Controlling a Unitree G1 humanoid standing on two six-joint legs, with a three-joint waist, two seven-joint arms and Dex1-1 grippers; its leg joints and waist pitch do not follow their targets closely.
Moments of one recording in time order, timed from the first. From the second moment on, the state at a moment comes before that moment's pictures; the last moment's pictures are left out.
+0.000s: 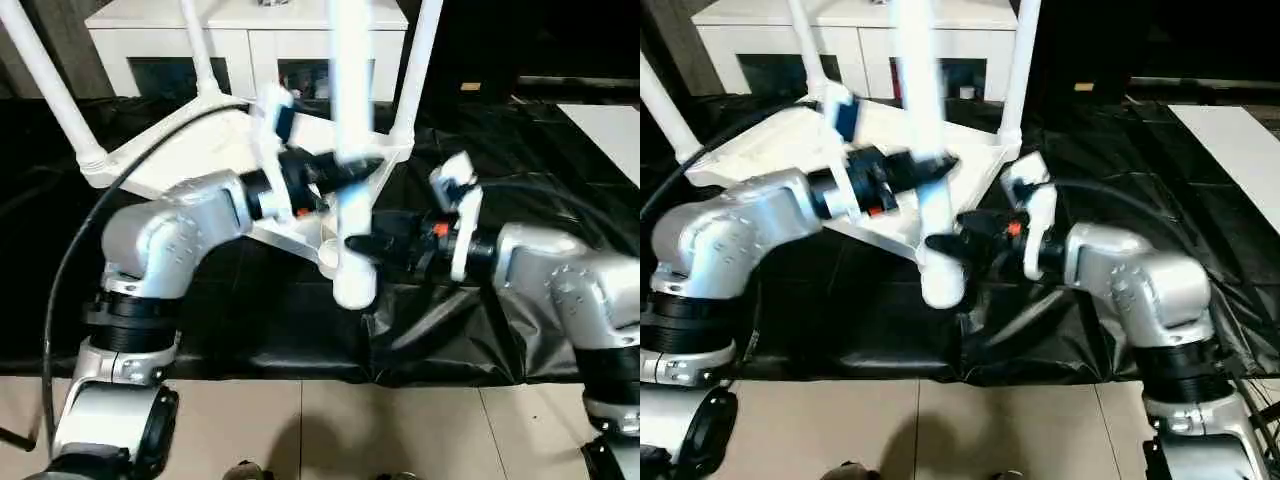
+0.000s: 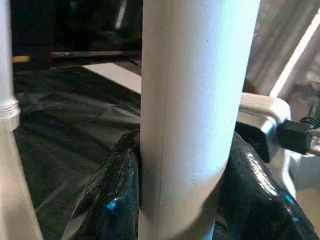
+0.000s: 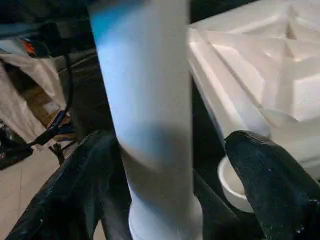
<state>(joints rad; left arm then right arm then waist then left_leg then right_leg) -0.75 0.26 -0.03 0.00 -0.65 0.85 -0.68 -0.55 -0.45 0.08 -0.08 0.60 0.88 0.77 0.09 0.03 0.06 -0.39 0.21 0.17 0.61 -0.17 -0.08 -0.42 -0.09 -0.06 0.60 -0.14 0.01</state>
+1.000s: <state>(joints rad) -0.73 0.30 -0.10 -0.05 -0.64 0.79 -0.83 -0.50 -0.45 0.16 -0.08 0.57 0.78 0.90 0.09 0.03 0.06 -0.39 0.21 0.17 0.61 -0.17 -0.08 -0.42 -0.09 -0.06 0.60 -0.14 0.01</state>
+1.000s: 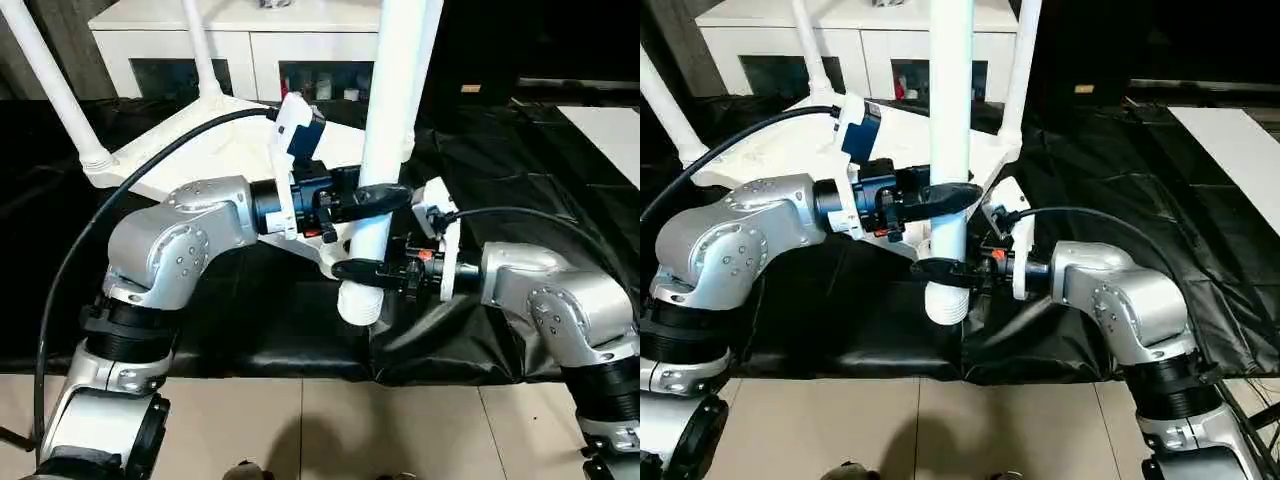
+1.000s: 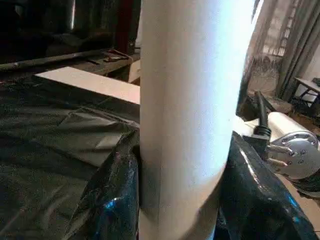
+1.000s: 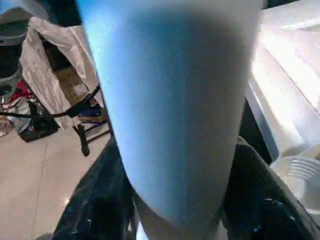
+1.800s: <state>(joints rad) -0.72 0.31 -0.11 -0.04 -0.63 0.77 -0.87 -0.47 -0.46 0.20 -0.07 0.52 0.76 0.92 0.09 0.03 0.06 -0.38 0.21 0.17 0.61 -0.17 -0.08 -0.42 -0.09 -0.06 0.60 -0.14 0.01</state>
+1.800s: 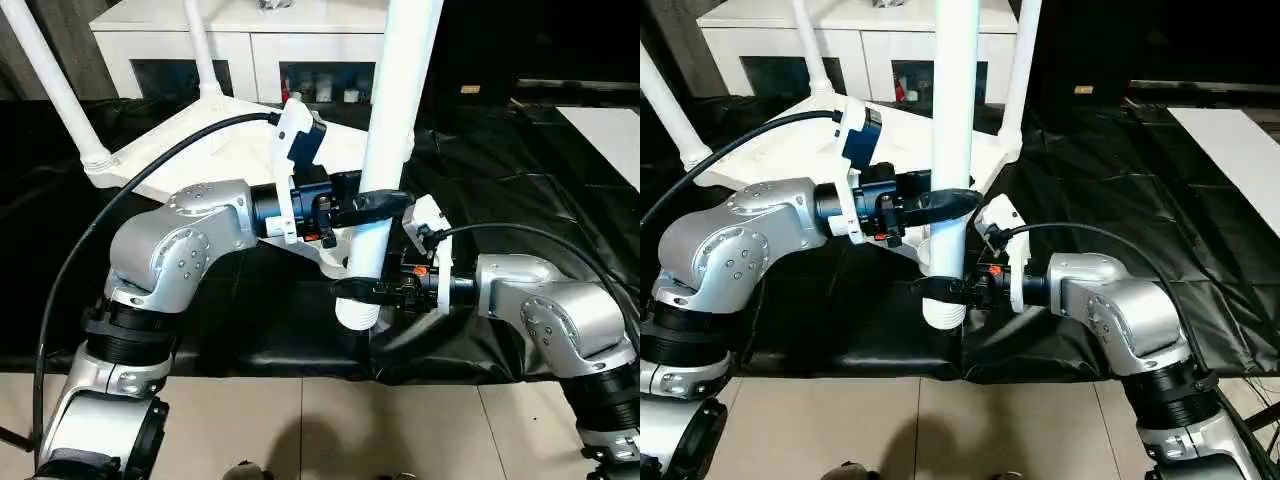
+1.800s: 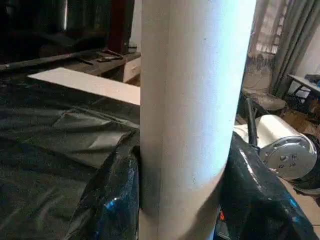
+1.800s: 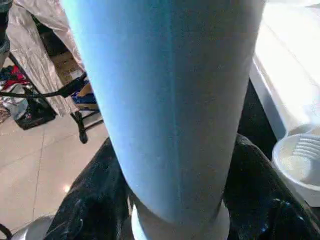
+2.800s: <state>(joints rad) -0.72 0.31 -0.12 -0.03 -0.62 0.76 -0.86 -0.47 -0.44 0.20 -0.07 0.50 0.73 0.92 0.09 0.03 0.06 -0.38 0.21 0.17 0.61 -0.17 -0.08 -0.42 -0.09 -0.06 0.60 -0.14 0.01</state>
